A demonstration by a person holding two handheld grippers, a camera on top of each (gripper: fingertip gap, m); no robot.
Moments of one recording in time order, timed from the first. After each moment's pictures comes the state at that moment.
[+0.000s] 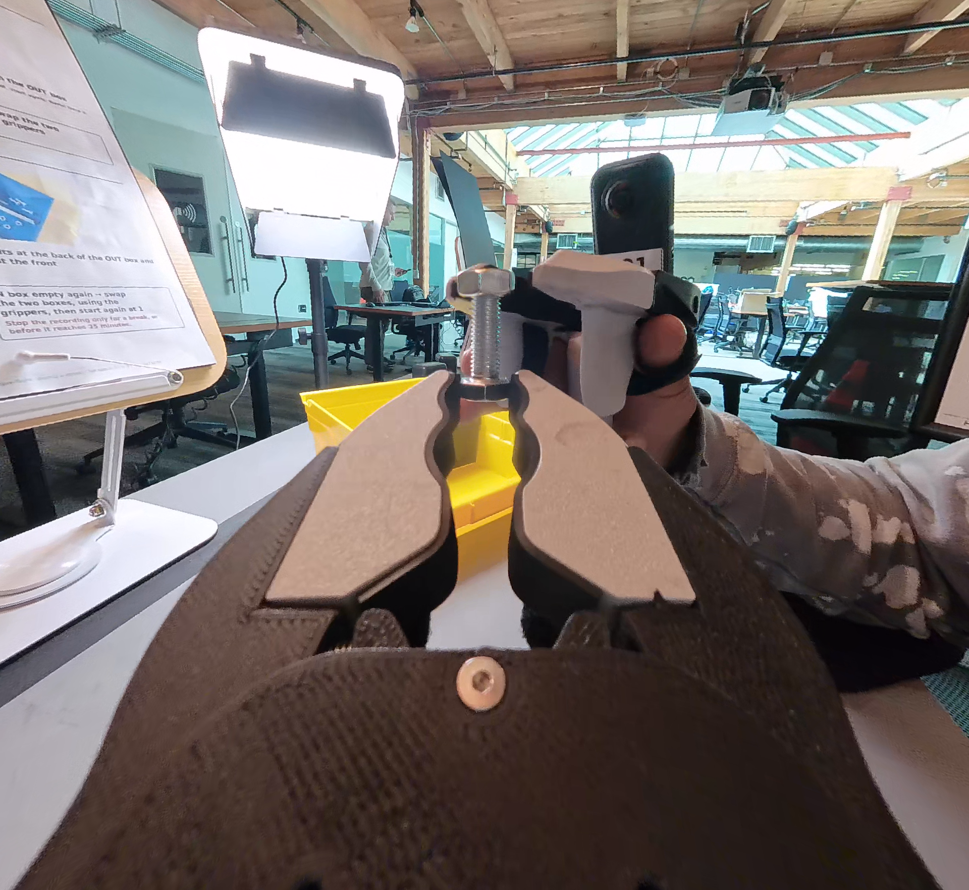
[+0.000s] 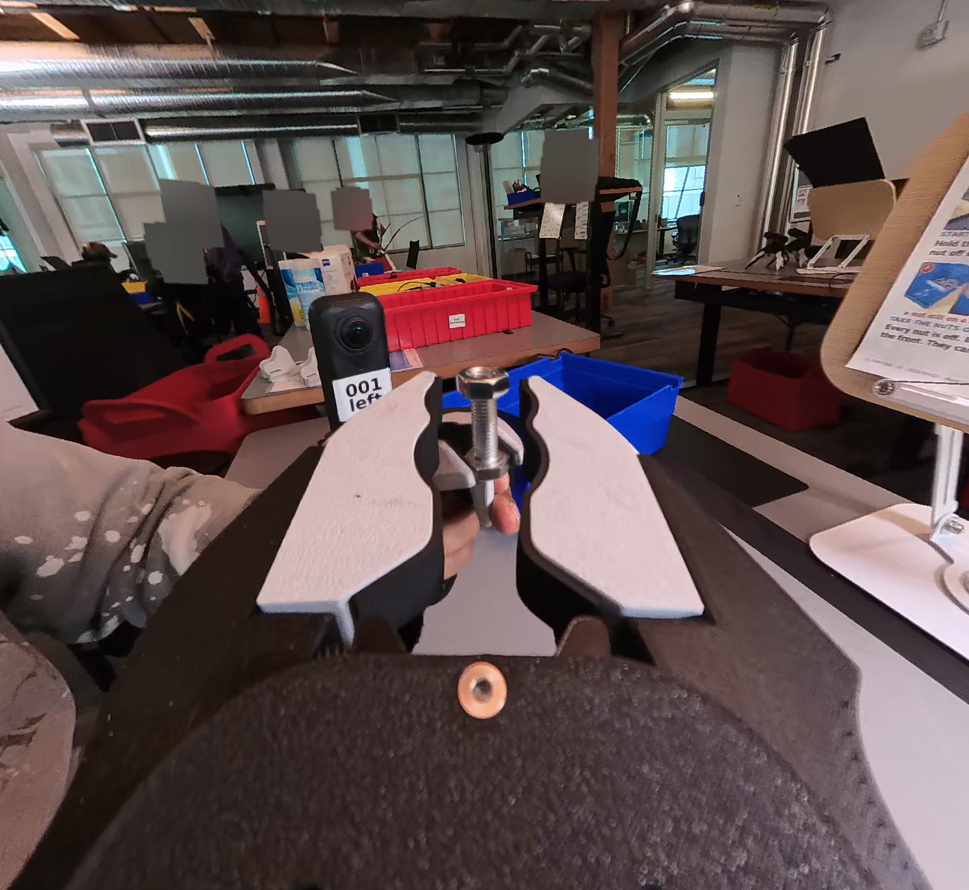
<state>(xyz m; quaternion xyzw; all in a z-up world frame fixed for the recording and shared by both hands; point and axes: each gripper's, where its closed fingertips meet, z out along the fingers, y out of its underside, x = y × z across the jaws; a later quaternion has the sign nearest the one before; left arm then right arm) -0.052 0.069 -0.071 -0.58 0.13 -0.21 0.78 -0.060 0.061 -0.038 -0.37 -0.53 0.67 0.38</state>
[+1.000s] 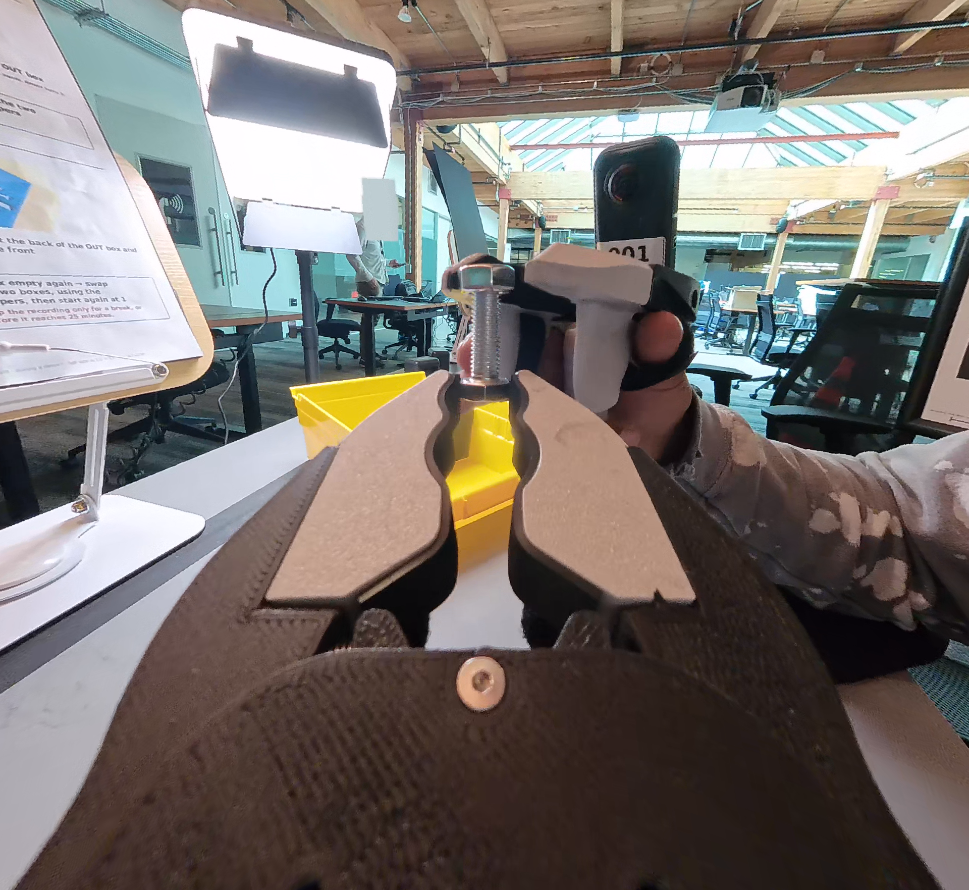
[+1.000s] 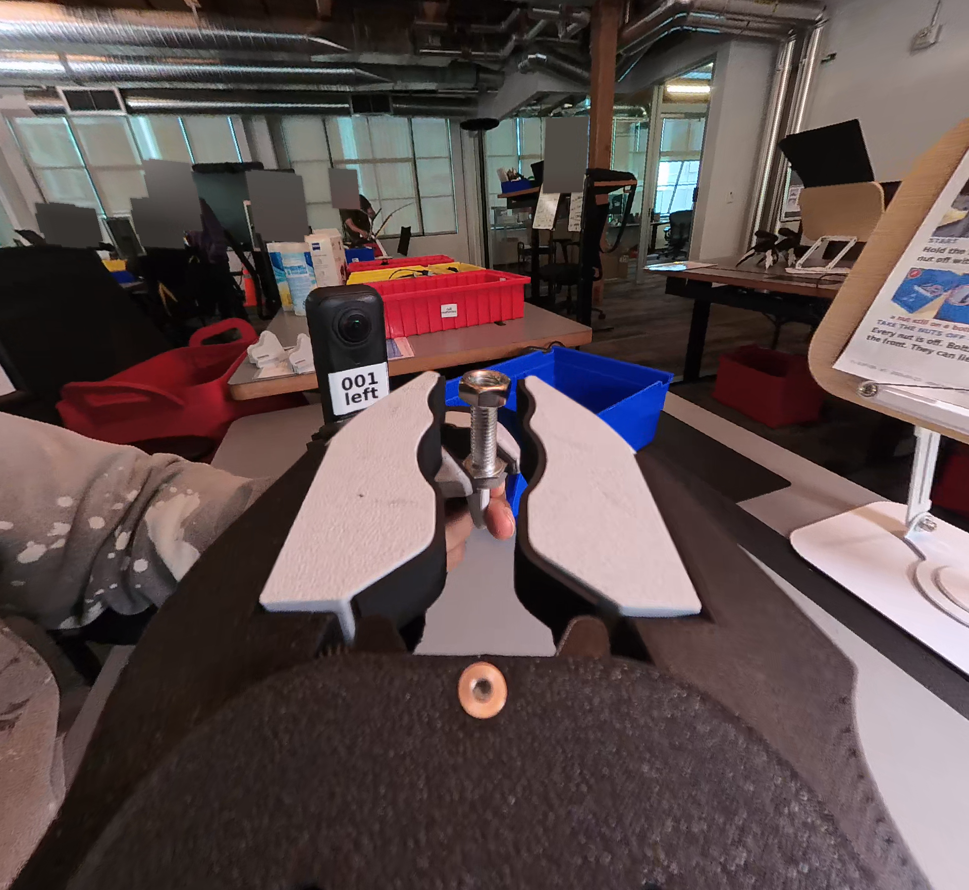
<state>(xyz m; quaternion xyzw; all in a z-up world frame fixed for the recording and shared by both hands) -0.049 0.070 -0.075 -0.58 0.13 -0.22 0.77 -0.060 0.061 -0.039 -0.37 -0.54 0.65 0.39</state>
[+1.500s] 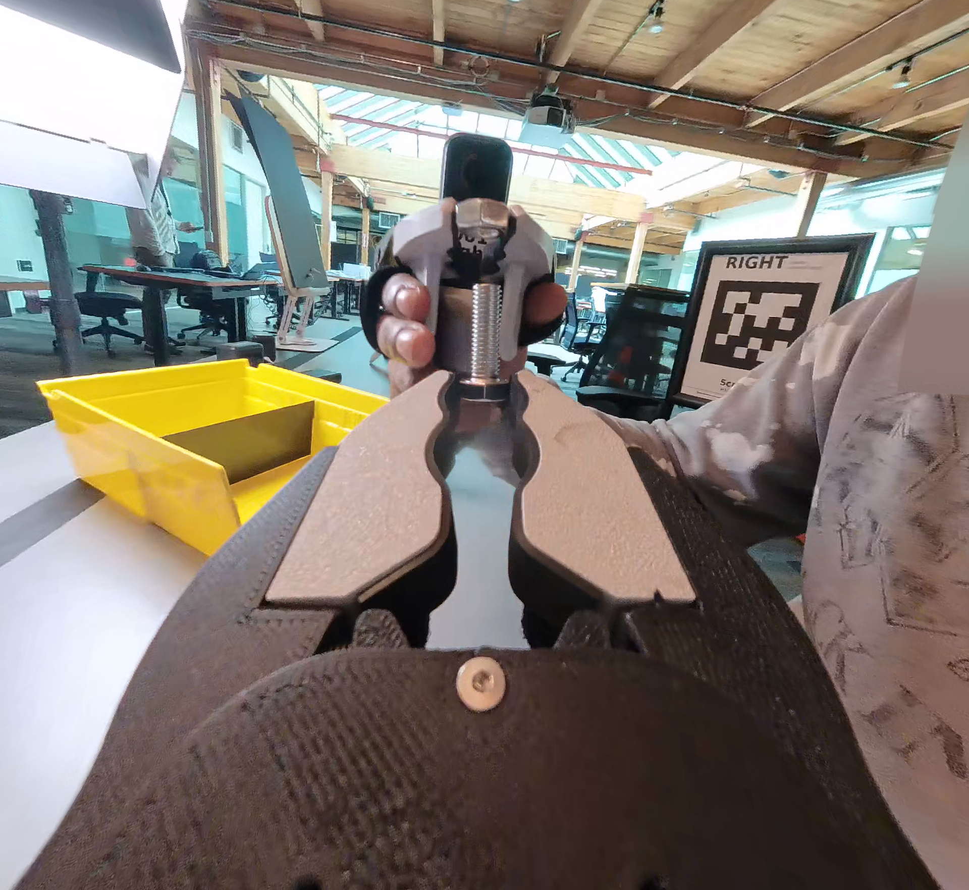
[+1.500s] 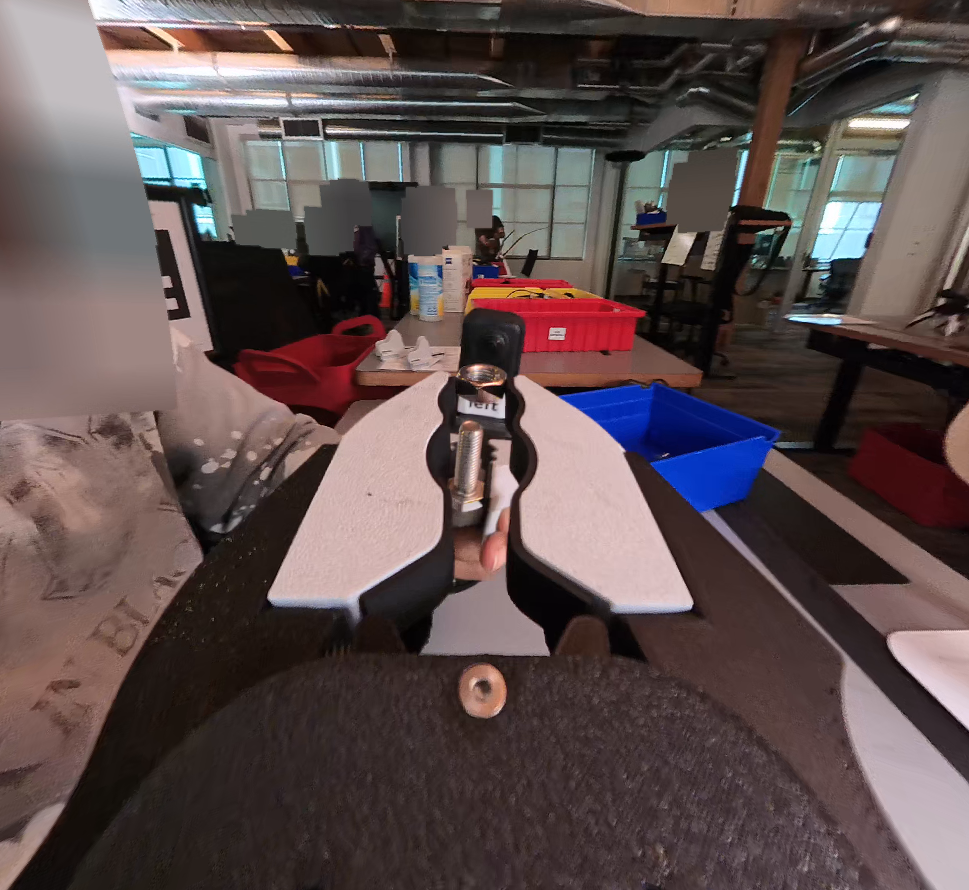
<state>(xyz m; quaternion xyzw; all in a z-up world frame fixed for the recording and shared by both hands) -0.009 0.052 -0.079 -0.56 0.21 -0.38 0.71 -0.017 0.057 -0.025 -0.25 -0.58 0.71 0.32</state>
